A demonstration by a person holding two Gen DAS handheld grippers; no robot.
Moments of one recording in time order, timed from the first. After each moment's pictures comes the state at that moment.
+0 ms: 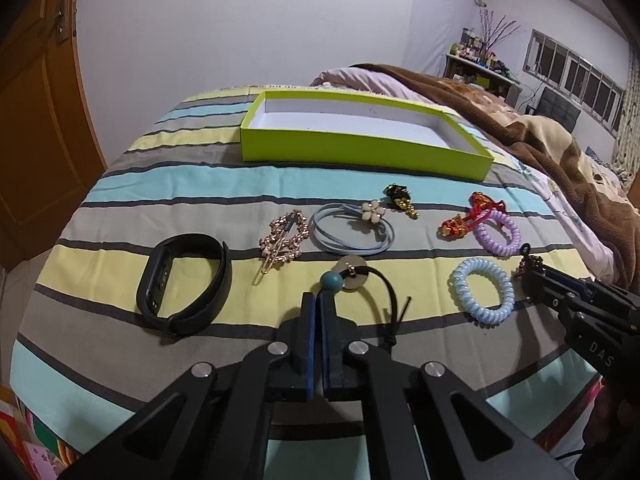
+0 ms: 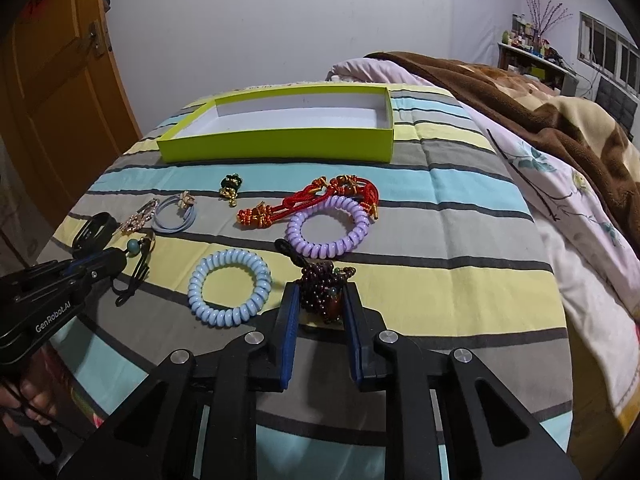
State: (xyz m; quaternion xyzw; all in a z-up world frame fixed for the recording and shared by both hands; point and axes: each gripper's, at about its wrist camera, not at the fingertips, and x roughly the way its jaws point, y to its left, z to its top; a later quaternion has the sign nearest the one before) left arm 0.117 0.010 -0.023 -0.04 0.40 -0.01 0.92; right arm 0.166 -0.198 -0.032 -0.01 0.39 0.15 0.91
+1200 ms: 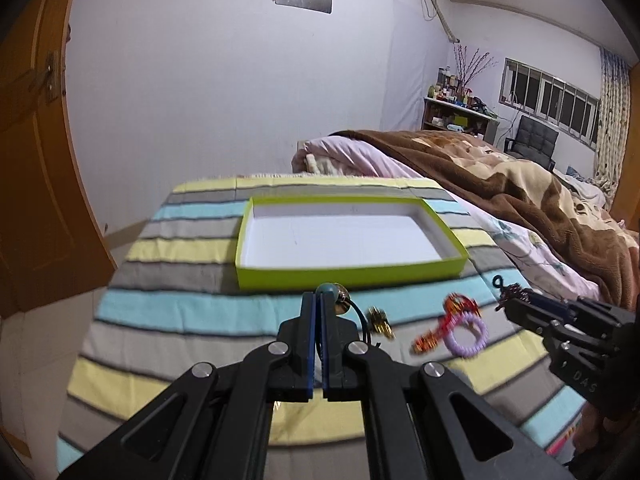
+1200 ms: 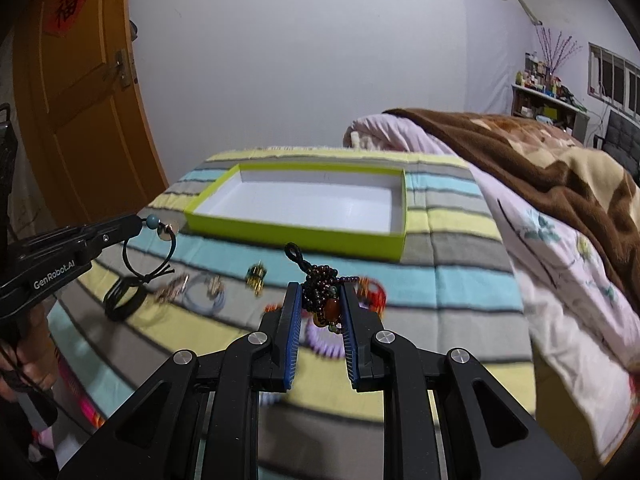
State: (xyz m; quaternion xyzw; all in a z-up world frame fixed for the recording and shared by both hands) left arm 0.157 0.014 0.054 -0.02 0.31 -0.03 0.95; right arm 0.197 -0.192 0.031 -0.02 0.31 0.18 0.93
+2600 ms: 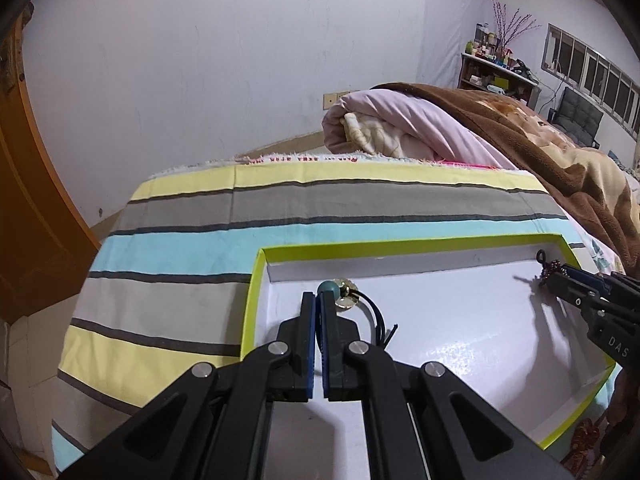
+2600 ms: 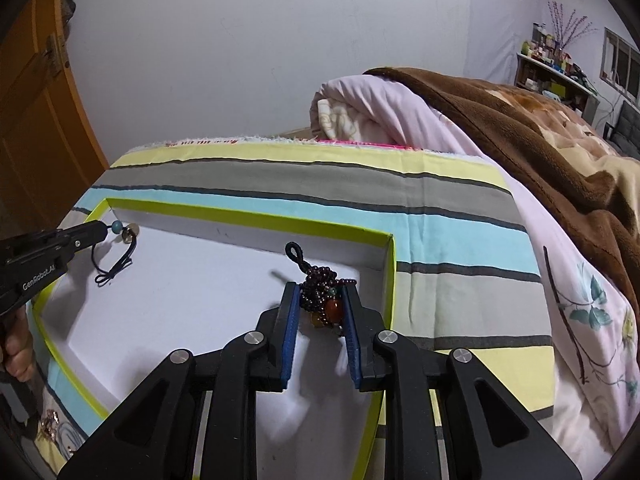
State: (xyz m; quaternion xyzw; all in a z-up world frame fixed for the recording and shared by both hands) left arm 0.360 0.047 -0.005 -0.01 0.40 0.00 0.91; right arm 0.413 -0.175 -0.012 -0.03 0.39 0.16 0.91
